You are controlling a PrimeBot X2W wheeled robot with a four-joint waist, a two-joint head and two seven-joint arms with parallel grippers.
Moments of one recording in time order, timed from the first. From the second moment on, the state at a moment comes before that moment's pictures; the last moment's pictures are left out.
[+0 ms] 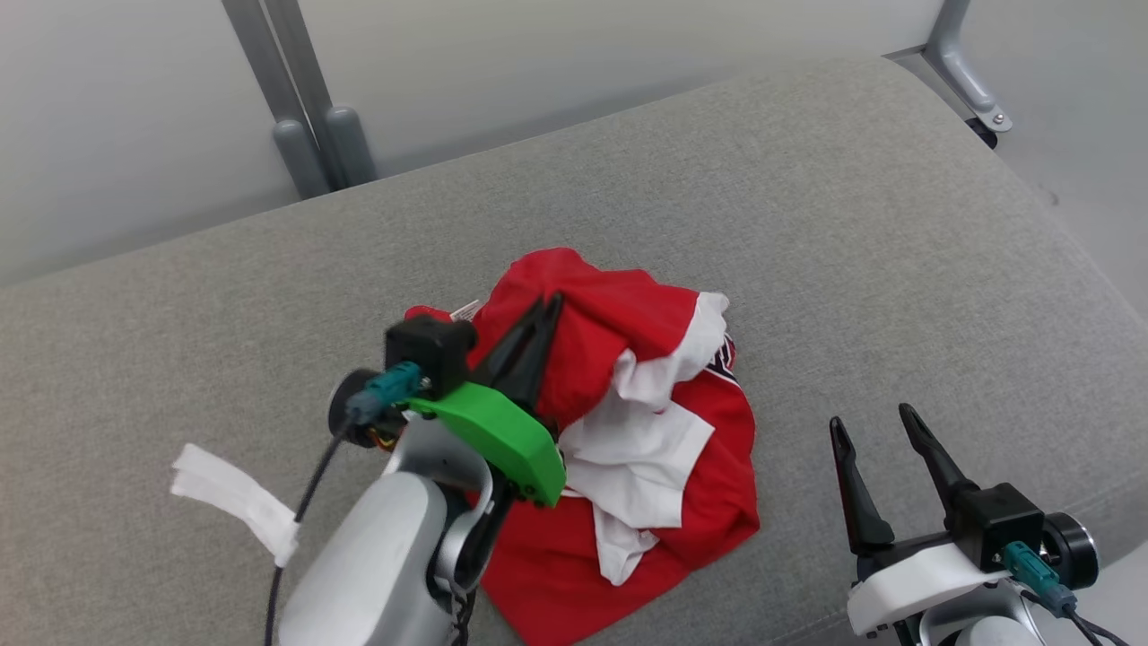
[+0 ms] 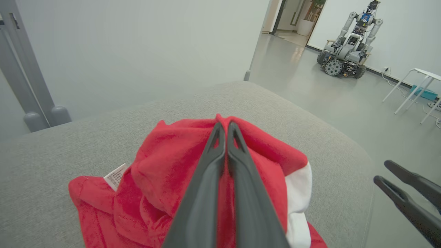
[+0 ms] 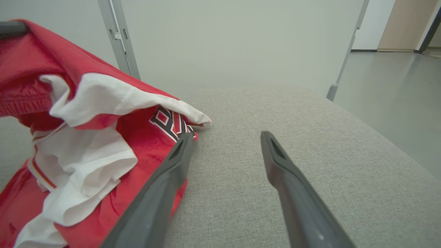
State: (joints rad) left arm -0.40 0.05 -0.52 0.25 -0.47 -0.03 0.04; right arm 0.01 -0.05 0.05 0.14 0.04 0.13 -0.26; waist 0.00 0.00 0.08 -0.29
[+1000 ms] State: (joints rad) left arm -0.33 0.55 0.18 0.30 -0.70 0.00 0.16; right arm -0.01 -0.05 0.06 0.13 0.04 0.13 -0.26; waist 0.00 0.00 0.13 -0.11
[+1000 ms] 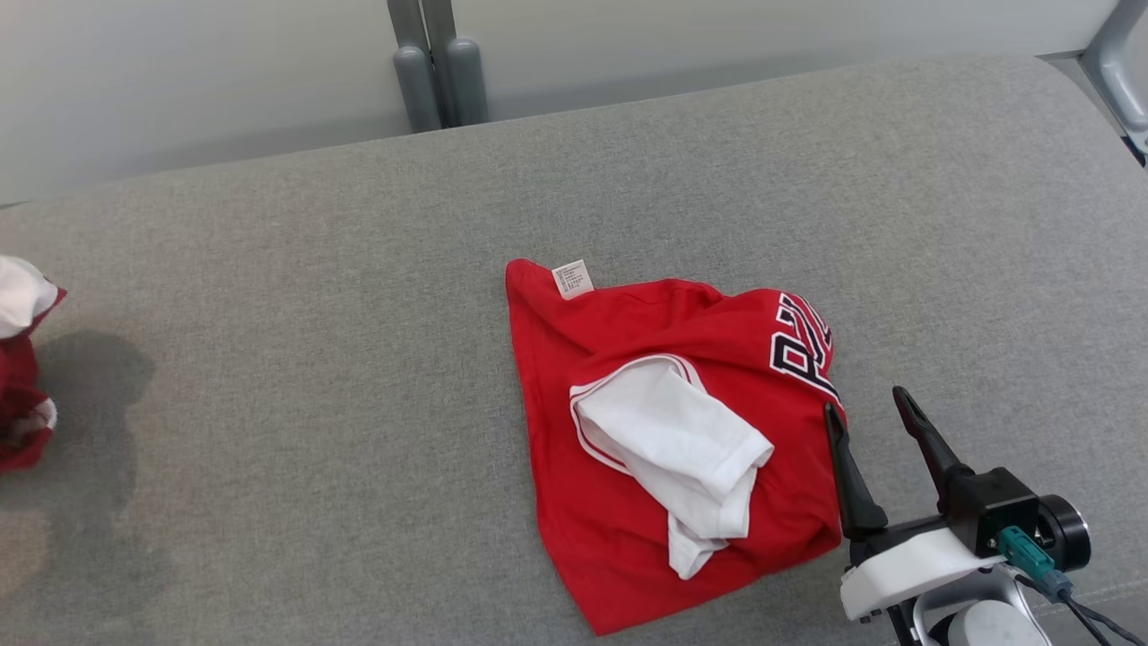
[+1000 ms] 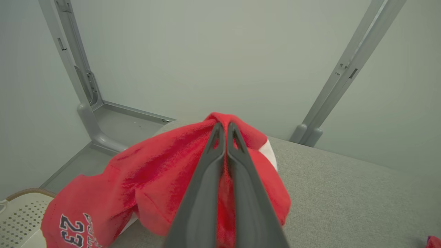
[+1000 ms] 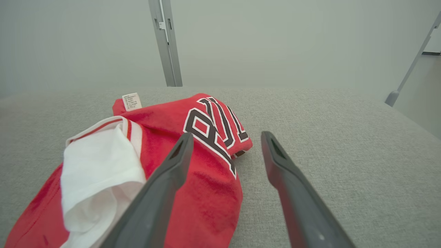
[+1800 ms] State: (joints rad) left arm -0.18 0.35 0.05 0.22 -0.59 -0.09 -0.25; right arm -0.01 -0.05 0.03 0.10 0.04 0.13 -0.26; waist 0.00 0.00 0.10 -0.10
